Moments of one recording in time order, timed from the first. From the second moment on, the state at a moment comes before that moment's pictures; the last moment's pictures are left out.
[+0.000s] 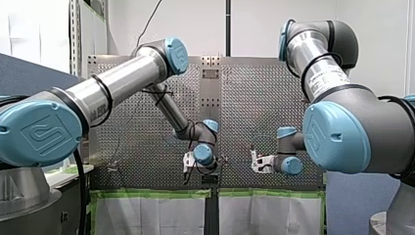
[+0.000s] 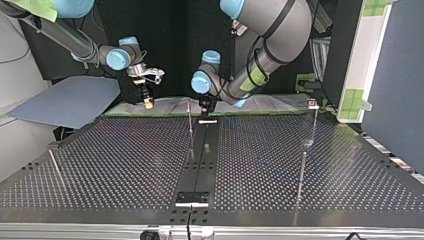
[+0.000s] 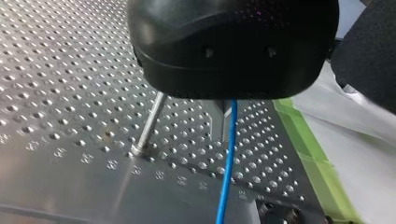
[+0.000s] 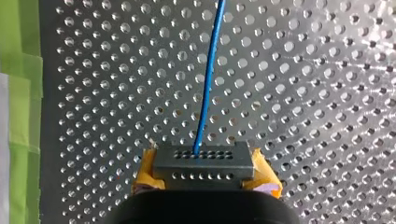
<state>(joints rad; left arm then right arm) -0.57 -2.59 -1.31 -2.77 -1.92 -1.73 1.83 -0.69 1.74 -0.91 1.28 1.45</state>
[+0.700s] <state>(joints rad) -0.51 -2.59 -1.22 -2.81 -1.90 -1.74 1.81 -0.69 1.71 -0.92 1.26 1.47</state>
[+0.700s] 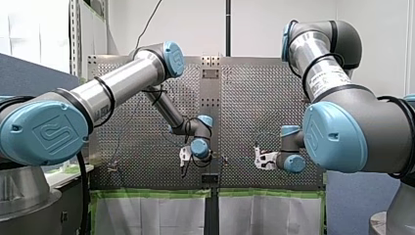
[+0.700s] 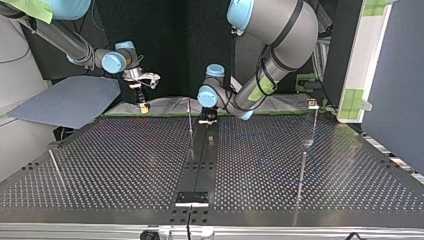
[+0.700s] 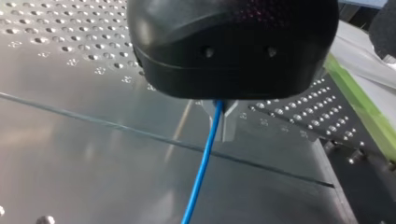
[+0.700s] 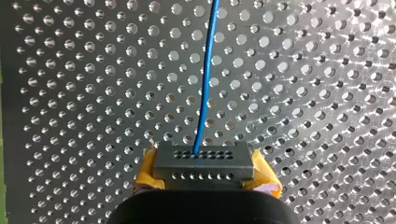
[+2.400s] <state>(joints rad) -0.50 -2.59 -1.20 -2.78 -1.96 -1.77 1.77 -0.68 1.61 -0.91 1.19 1.56</state>
